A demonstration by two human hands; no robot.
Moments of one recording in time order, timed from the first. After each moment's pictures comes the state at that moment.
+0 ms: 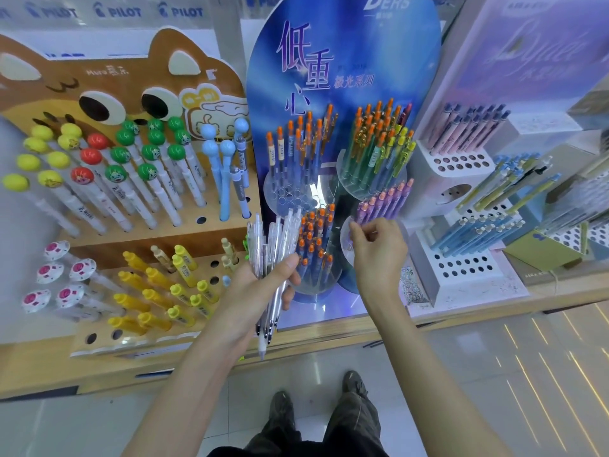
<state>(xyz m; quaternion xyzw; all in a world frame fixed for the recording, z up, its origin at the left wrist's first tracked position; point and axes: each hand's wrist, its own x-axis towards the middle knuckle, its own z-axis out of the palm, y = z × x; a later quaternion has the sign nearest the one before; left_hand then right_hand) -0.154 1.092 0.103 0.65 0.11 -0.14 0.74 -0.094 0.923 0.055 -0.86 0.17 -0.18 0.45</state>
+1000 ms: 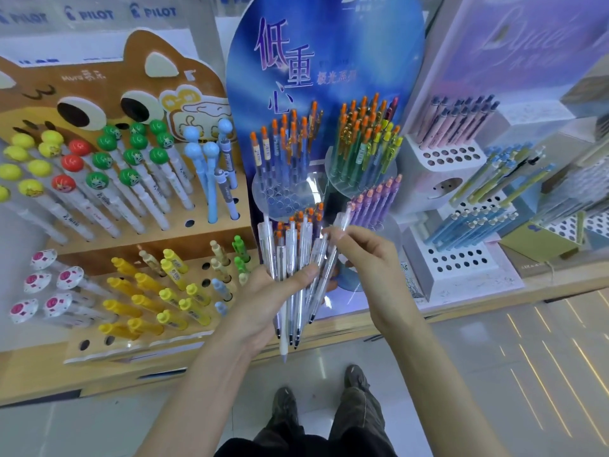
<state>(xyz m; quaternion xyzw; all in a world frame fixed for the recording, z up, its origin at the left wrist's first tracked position) -0.150 1.065 0.101 0.57 0.11 -0.20 0.79 -0.139 0.923 0.127 -0.69 0.07 0.03 0.72</state>
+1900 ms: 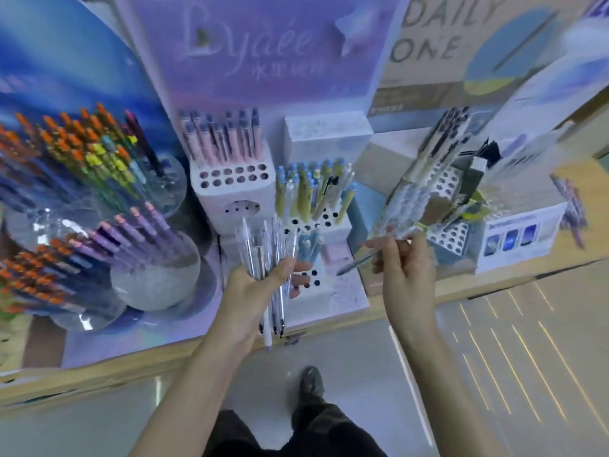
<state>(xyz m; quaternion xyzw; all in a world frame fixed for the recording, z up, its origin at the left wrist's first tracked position) -0.108 0.763 0.095 0.64 0.13 -0.12 0.74 -0.116 0.580 0.091 -0.80 0.17 -0.15 0.56</state>
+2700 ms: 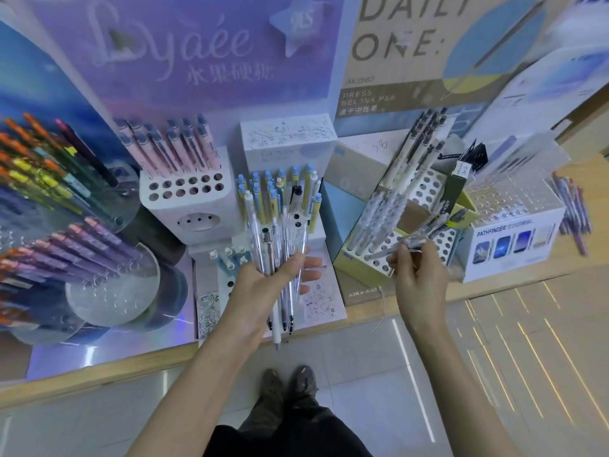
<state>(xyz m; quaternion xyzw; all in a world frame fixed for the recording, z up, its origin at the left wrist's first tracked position) -0.082 0.695 0.098 0.61 0.14 -0.17 0.76 -0.086 0.485 0.042 -0.85 0.16 -0.15 0.48</state>
